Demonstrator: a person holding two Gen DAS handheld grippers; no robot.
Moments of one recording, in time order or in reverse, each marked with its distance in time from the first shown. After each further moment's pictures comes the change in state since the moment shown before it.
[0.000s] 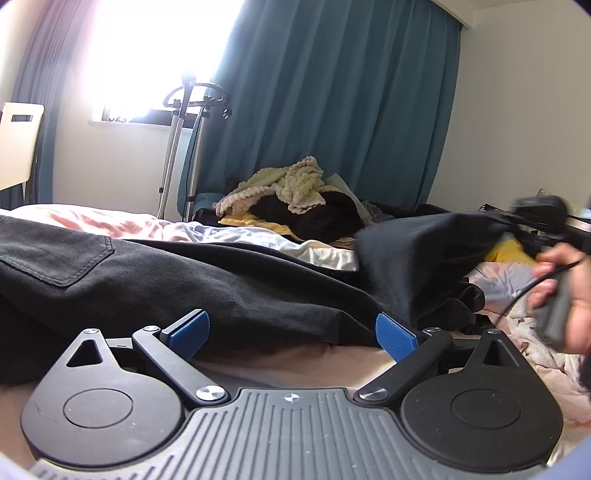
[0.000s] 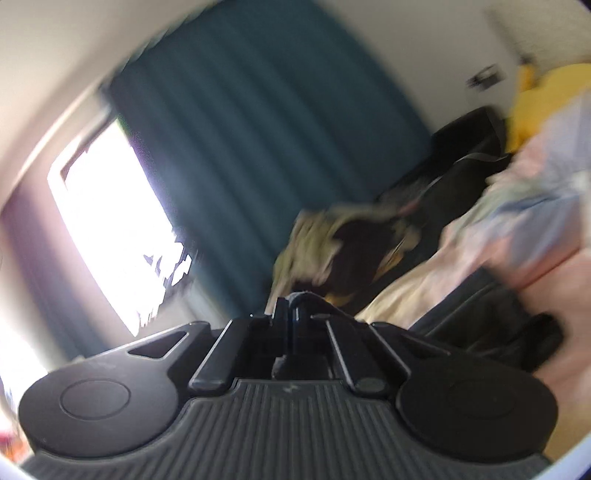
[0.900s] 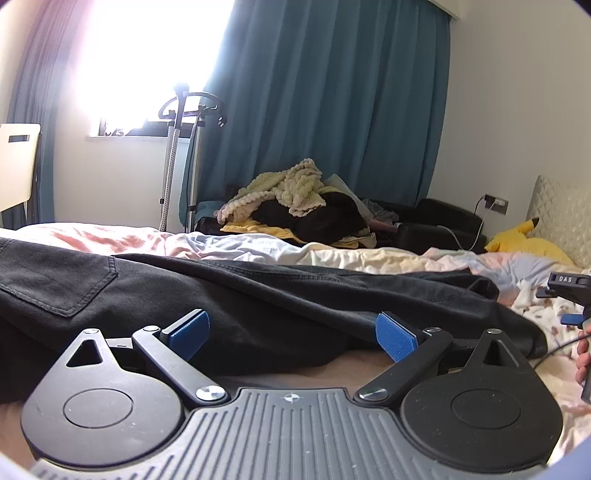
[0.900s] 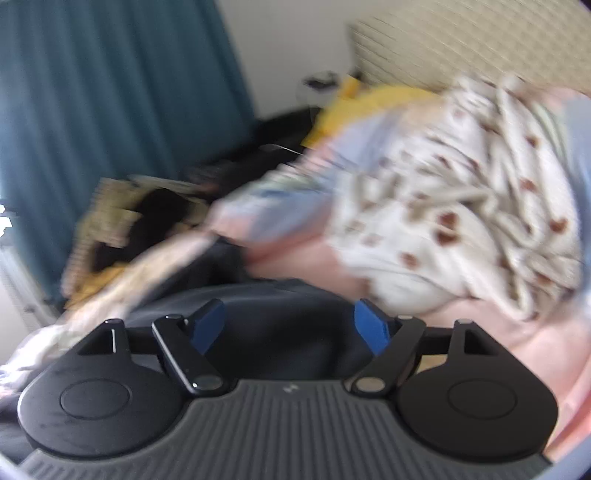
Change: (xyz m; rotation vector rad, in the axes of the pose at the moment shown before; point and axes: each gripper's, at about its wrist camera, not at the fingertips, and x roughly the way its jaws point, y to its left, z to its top) left arm -0.007 -0.002 0.009 0.046 -0.008 0.015; right arm -0.060 -0.050 -0.016 -0.199 0.132 -0.518
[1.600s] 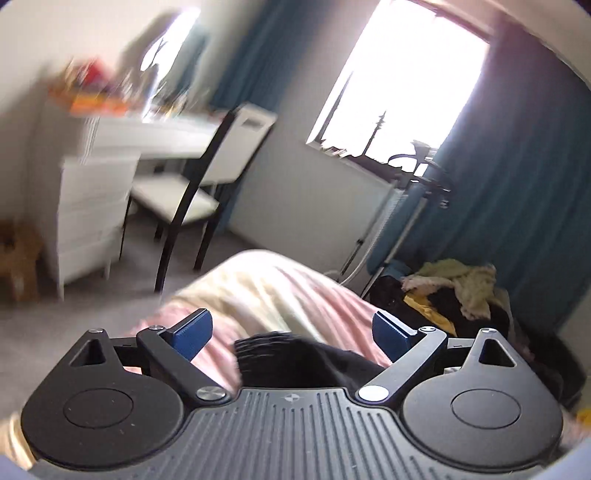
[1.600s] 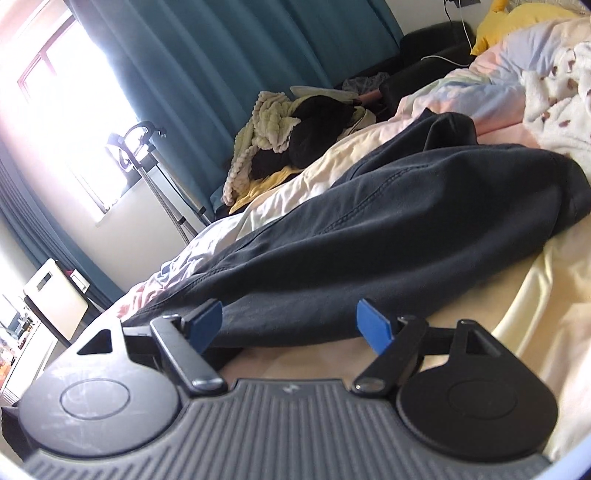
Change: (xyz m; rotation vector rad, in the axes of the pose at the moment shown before) left arm -0.147 0.322 0.101 -0.610 0.003 0.425; right arm -0.030 0.090 -0.069 -0.003 0.302 0.412
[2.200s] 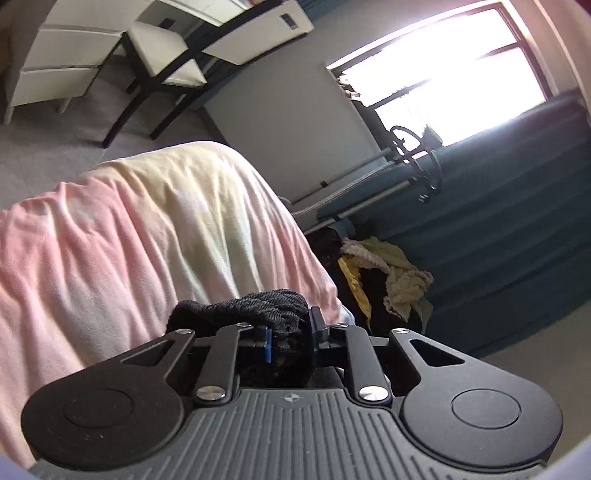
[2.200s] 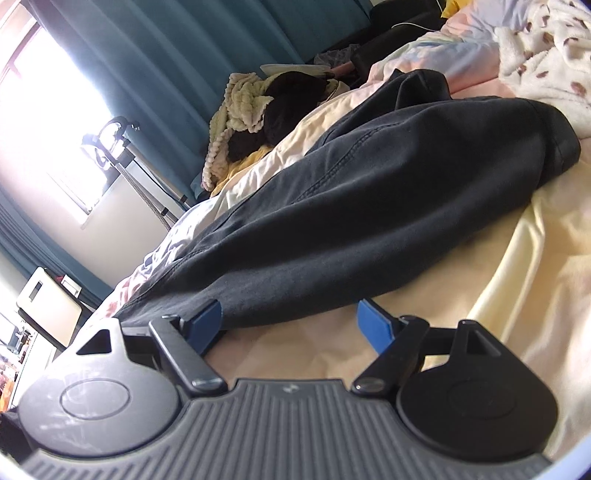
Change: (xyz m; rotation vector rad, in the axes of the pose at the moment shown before) left arm 0.051 0.011 0.010 -0.264 0.239 -0.296; right arm 0.010 -0.011 -0.013 0.091 0.066 -0.039
